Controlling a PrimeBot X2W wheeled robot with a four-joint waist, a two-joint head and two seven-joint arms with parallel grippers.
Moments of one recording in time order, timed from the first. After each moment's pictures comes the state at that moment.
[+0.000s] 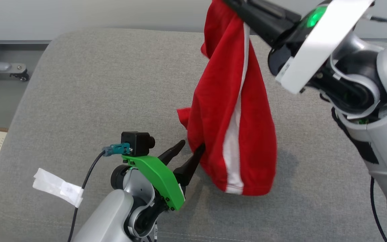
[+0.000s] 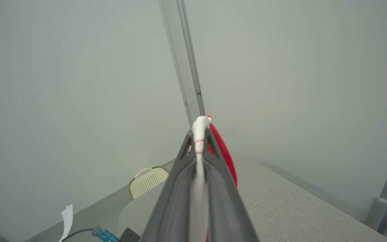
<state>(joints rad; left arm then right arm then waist) -0.32 0.05 -0.59 0.19 -0.86 -0.05 0.18 -0.76 -0.27 0.51 -0.22 0.89 0.02 0.50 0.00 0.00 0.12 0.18</state>
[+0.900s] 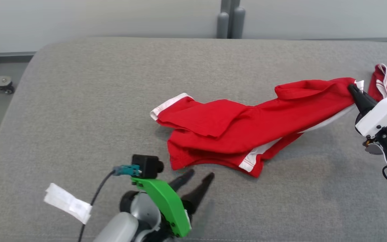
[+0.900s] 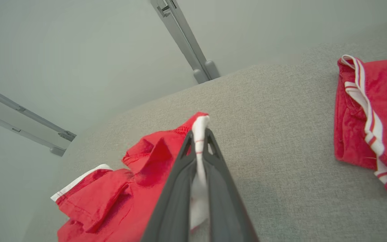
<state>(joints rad) -0.22 0.09 -0.64 0.14 -0.90 -0.02 0.23 -0.30 -0.38 0.14 0.13 0.83 -0.13 0.36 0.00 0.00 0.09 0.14</state>
